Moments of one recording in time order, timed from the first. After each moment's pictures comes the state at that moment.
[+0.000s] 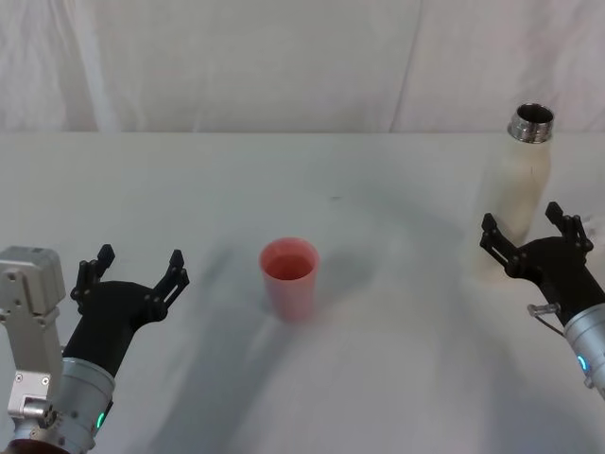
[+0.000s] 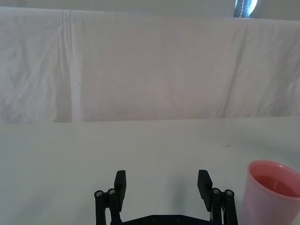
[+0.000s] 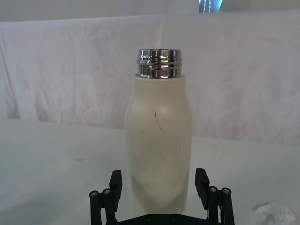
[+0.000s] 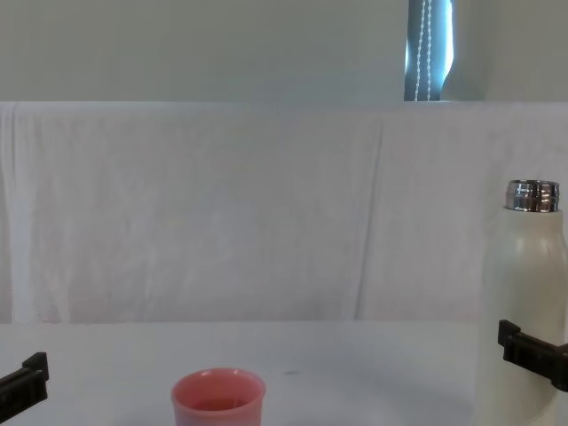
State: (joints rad) left arm 0.27 0.24 0.04 -1.85 -0.25 -0.02 -0.02; right arm 0.02 0.14 -0.12 -1.56 0.15 -0.08 0.17
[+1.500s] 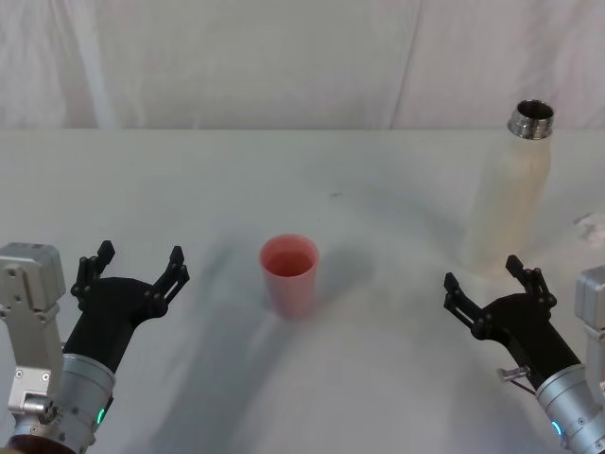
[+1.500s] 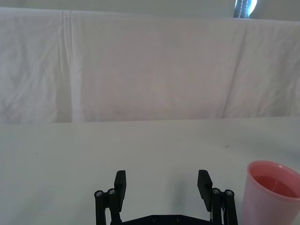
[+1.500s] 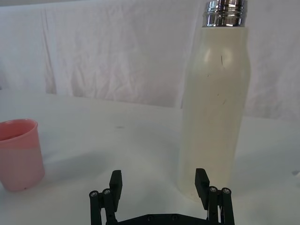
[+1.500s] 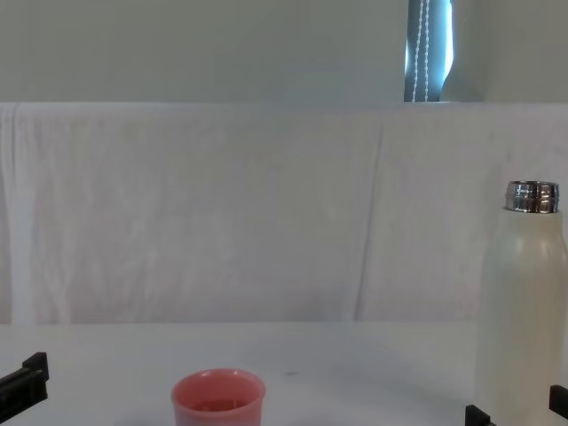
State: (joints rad) left arm 0.27 0.24 0.04 -1.85 -0.25 -0.02 -0.02; right arm -0.12 0.16 -0.18 -1.61 0.13 -0.14 0.19
